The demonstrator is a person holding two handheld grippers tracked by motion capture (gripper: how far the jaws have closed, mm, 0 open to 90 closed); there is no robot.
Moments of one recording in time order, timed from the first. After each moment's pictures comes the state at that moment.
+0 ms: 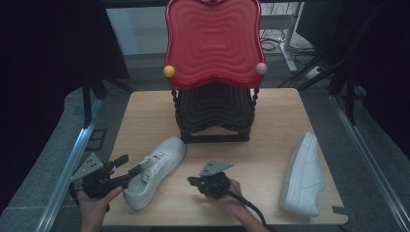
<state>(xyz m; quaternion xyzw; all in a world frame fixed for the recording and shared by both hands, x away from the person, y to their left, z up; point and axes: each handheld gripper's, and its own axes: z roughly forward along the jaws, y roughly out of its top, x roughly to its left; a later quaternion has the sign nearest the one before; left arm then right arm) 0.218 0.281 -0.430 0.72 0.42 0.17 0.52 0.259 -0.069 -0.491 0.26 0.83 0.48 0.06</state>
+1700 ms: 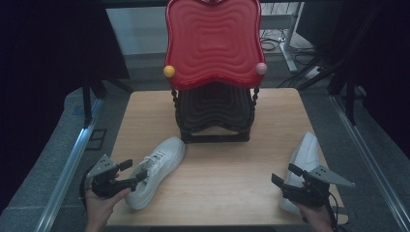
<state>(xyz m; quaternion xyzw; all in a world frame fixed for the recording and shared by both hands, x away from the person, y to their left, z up) 0.229 0.272 -0.450 0.75 0.44 0.16 0.46 0.215 -0.288 -0.461 0.46 0.68 0.53 0.18</state>
